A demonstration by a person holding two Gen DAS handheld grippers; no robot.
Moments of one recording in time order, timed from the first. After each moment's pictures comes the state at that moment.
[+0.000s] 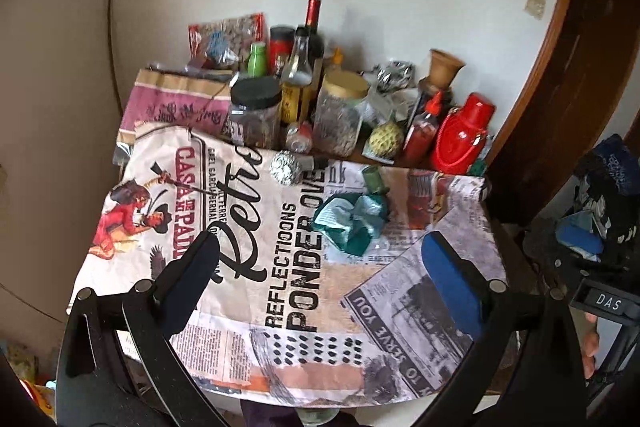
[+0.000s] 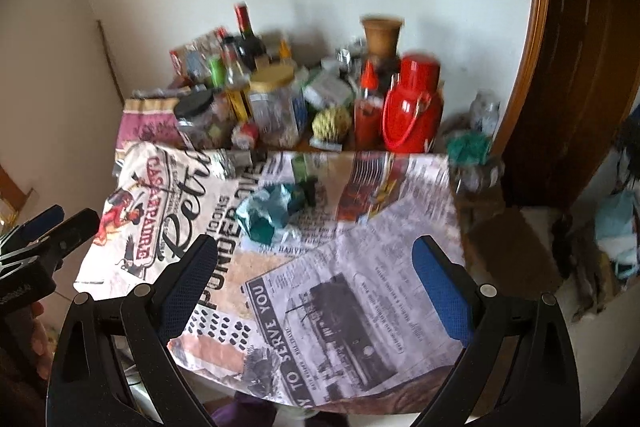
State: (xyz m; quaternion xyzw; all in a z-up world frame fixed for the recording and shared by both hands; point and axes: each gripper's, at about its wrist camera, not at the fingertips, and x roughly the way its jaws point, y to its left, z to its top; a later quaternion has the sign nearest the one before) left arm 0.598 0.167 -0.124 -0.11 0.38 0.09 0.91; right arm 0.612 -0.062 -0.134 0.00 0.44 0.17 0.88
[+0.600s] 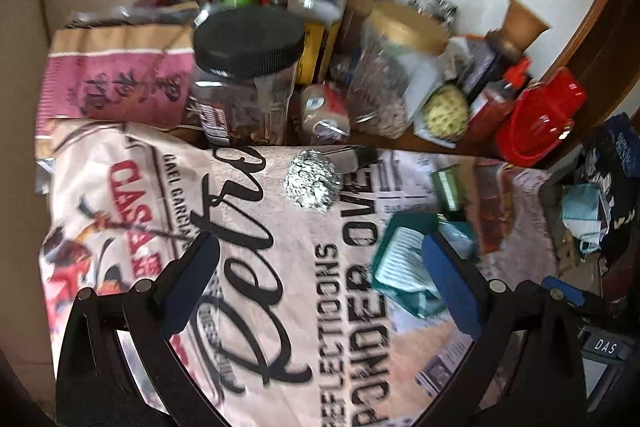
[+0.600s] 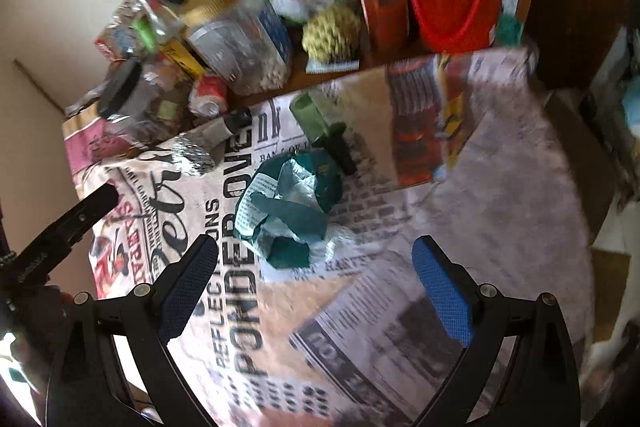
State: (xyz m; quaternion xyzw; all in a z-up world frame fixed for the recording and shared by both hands) left arm 0.776 0.271 -0.239 -0.11 0.50 0.02 0.86; right arm 0.729 0.011 -0.257 0.13 0.58 0.11 0.80
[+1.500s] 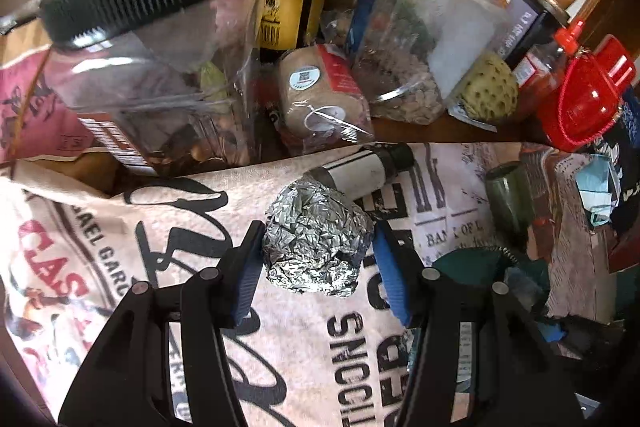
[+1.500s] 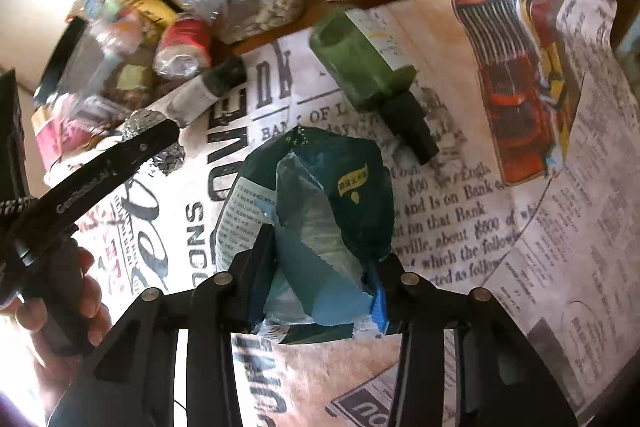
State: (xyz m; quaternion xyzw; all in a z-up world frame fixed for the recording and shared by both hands) left arm 0.849 0.271 -0.309 -0.08 0.53 -0.01 0.84; right arm 0.753 0.053 -0.314 0.12 0.62 0.13 0.77
